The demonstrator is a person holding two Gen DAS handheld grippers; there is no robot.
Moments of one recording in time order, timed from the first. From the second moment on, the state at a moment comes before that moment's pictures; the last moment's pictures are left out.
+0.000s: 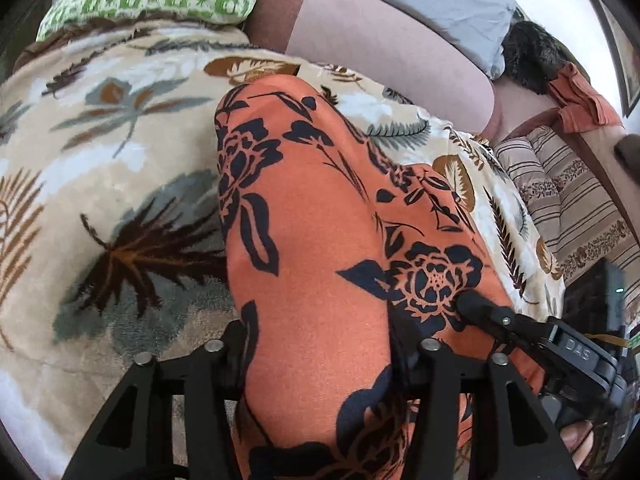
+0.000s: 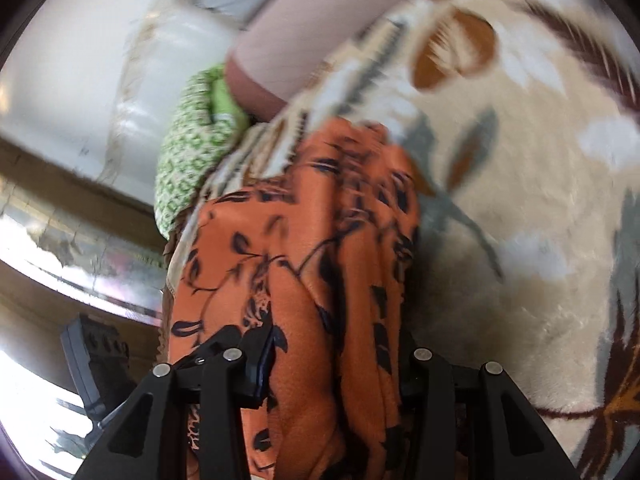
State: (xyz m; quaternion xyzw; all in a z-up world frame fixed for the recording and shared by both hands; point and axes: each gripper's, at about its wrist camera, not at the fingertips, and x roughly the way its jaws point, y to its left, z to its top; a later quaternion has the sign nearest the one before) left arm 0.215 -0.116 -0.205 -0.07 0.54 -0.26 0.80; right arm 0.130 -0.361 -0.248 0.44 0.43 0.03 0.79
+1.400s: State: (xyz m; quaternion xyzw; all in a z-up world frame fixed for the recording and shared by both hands) left arm 0.180 -0.106 -0.188 0.11 0.46 -0.22 0.85; right arm 0.119 -0.394 -0.172 0.34 0.37 -0.03 0.86
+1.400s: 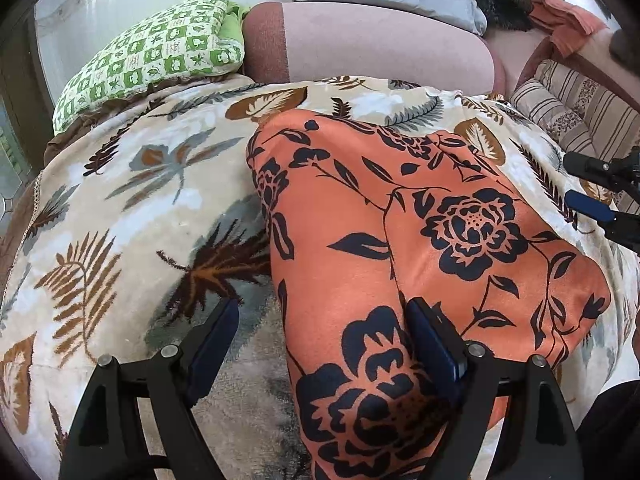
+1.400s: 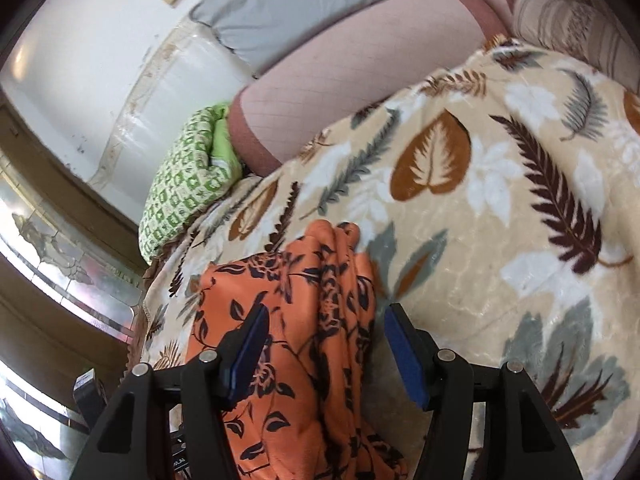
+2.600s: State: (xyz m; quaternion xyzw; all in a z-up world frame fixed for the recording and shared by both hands) left arm 0.307 -0.123 -0.217 -0.02 0.55 -0.13 0.82; right arm 0.198 -0.389 -0.241 0.50 0.40 0.06 0.77
